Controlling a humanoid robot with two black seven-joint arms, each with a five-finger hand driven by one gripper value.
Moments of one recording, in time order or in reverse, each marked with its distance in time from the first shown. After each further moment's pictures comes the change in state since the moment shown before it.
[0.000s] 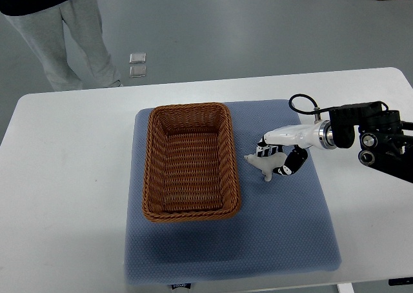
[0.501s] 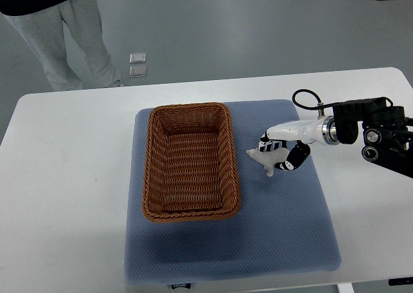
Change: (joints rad) left arm 0.000 0.000 0.000 0.000 0.000 0.000 0.000; right arm 0.013 -0.017 0.010 -0.002 0.004 -0.005 0.002
